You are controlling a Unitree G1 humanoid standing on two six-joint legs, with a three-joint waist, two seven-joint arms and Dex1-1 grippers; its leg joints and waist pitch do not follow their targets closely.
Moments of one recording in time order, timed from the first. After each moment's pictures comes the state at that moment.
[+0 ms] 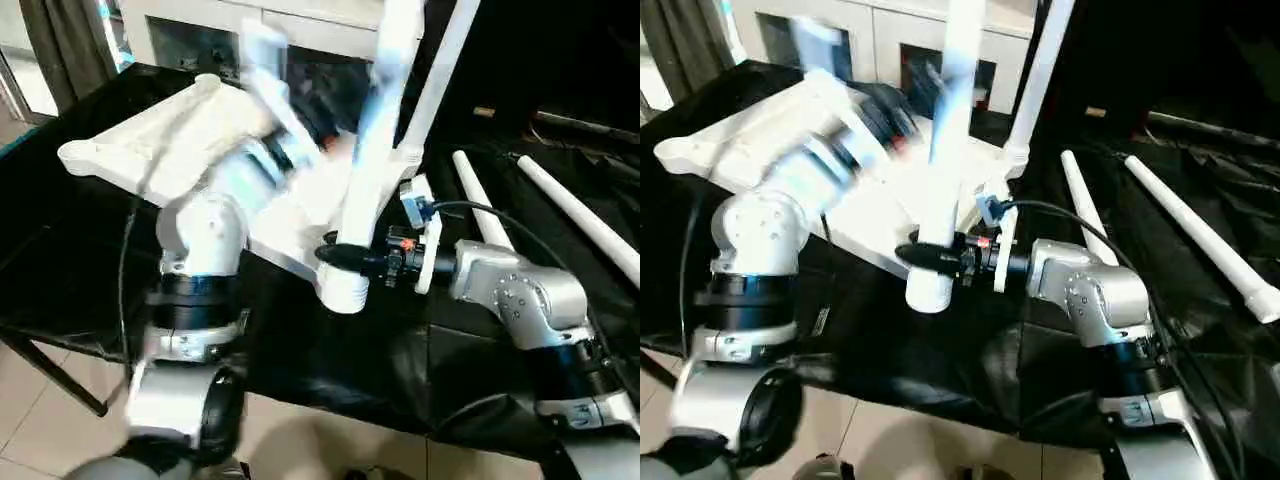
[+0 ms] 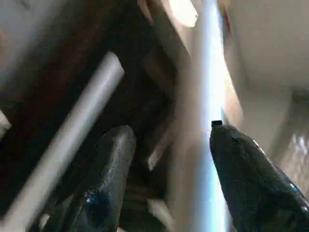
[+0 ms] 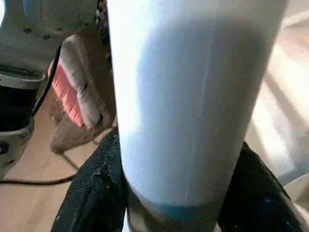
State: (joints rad) left arm -0.88 -0.03 0.30 0.17 -0.72 0.52 -0.46; right arm -0.54 -0.28 0.06 0.13 0.60 0.77 0.93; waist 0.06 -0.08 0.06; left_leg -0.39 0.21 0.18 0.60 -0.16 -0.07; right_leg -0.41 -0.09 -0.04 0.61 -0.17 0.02
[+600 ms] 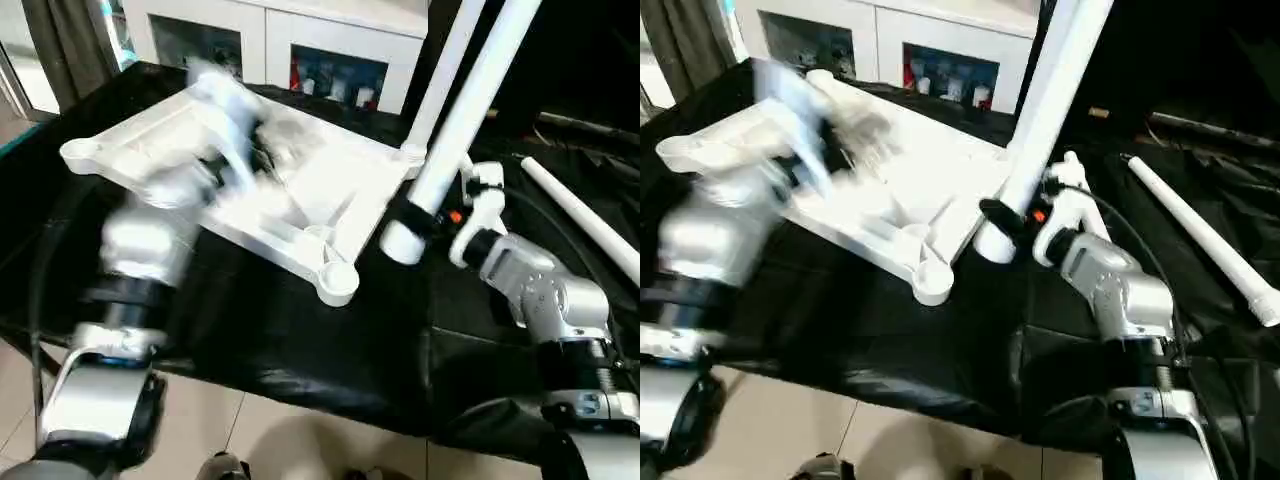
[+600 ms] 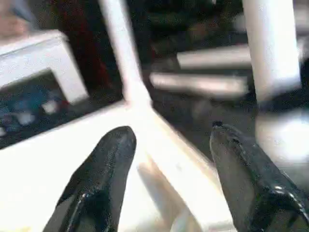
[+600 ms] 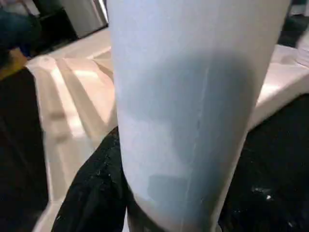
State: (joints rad) left arm -0.78 0.41 -0.24 0.46 -0.10 0.14 -0.81; right arm -0.50 -0.28 -0.09 0.32 0.42 0.51 0.58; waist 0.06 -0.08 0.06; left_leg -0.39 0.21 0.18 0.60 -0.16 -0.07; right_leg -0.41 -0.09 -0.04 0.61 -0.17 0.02
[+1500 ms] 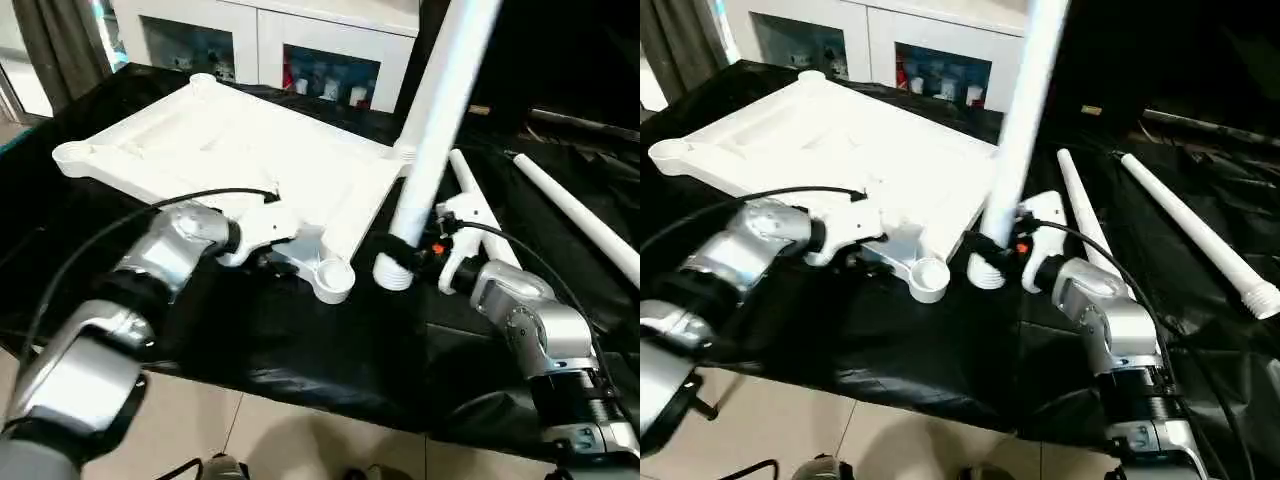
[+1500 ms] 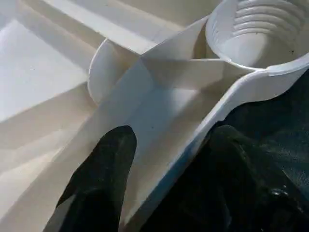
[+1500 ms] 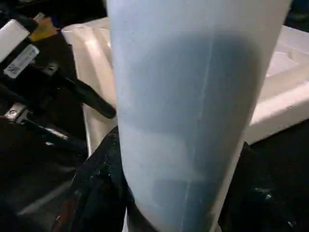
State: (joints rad) left arm -0.89 0.42 -0.45 0.93 0.17 -0.07 -0.99; right arm -0.42 -0.28 0.01 0.24 0.36 0.44 0.69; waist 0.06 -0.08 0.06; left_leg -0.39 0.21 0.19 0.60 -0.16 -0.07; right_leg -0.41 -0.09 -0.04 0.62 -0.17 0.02
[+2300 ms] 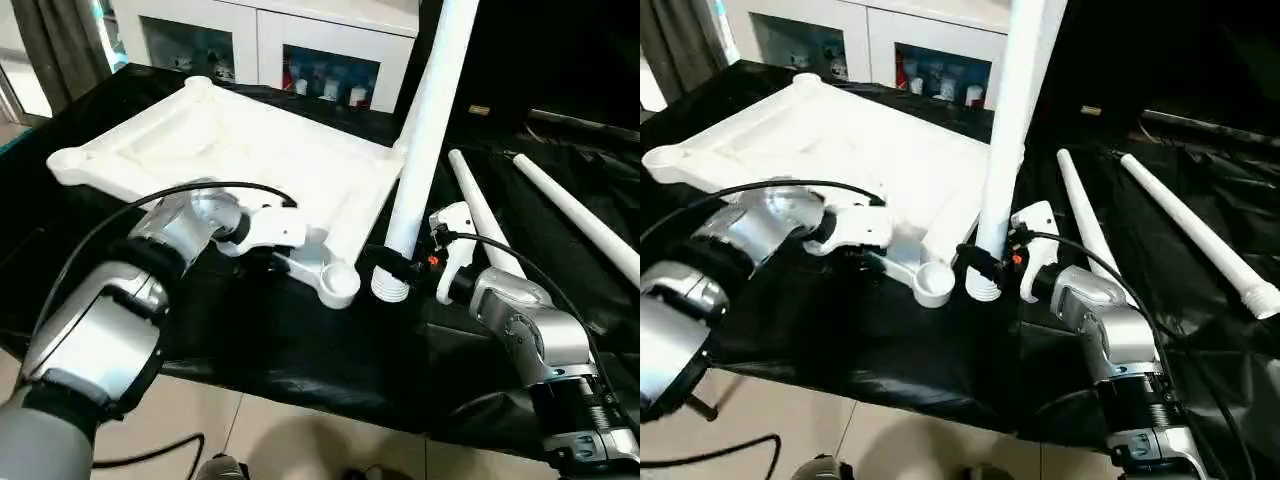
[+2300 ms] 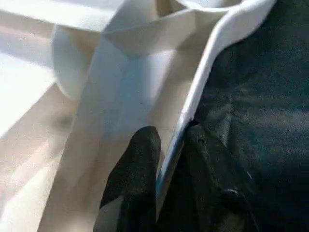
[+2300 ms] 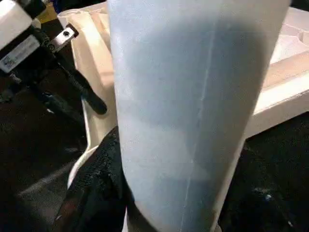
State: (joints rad) left arm -1.05 0.40 -0.57 1.08 0.36 -0.20 -1.18; right arm -0.39 -0.29 0.04 0.24 0.34 0.43 0.71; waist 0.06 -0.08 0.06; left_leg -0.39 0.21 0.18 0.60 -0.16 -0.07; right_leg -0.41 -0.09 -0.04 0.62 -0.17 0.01
